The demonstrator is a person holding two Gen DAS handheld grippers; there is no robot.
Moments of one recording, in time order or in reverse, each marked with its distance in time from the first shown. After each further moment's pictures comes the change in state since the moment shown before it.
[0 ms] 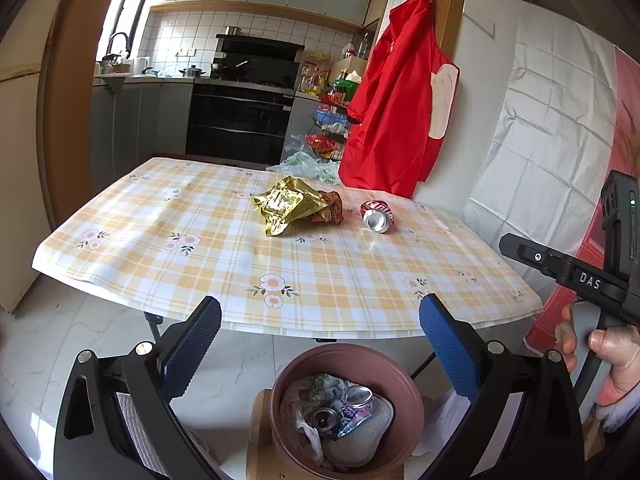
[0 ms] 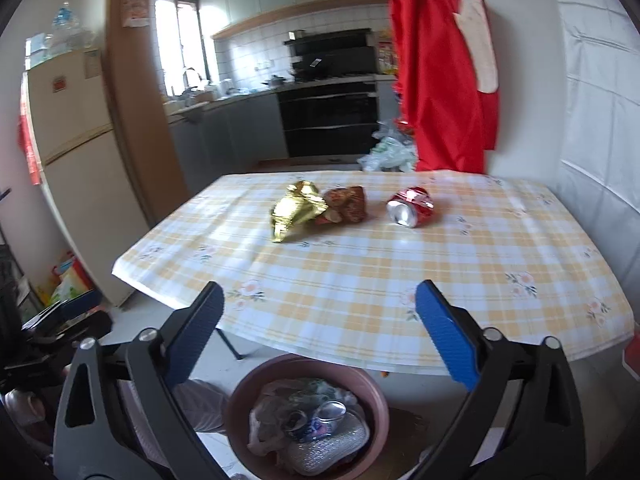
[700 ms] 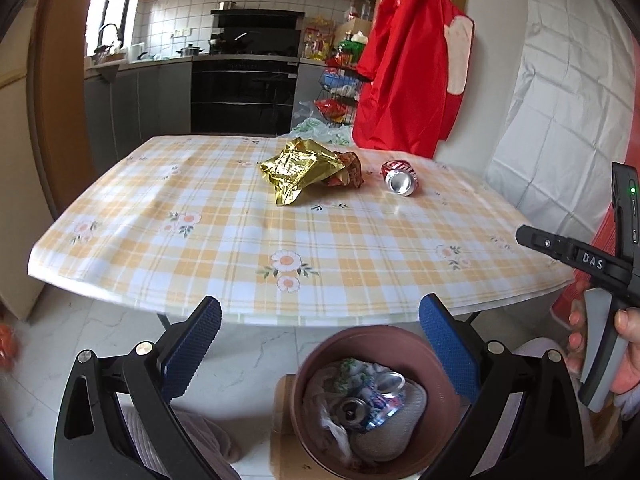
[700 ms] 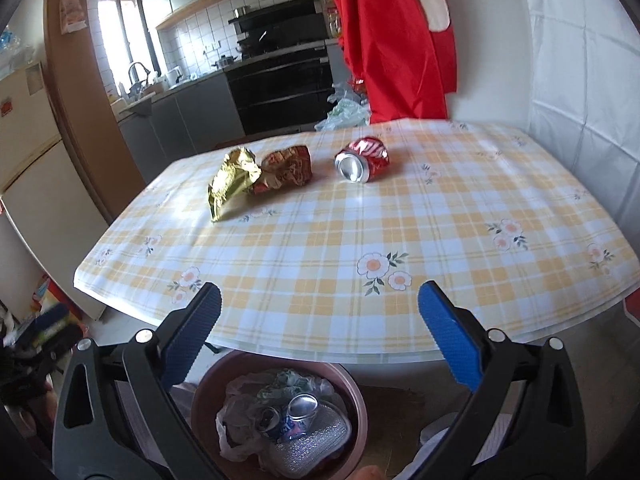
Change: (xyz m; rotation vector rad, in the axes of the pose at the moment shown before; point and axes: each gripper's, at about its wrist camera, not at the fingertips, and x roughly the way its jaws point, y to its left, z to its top) left arm 0.068 0.005 -0.004 0.077 0.129 0.069; right arm 0.068 -0.055 -0.024 0.128 0.114 -0.076
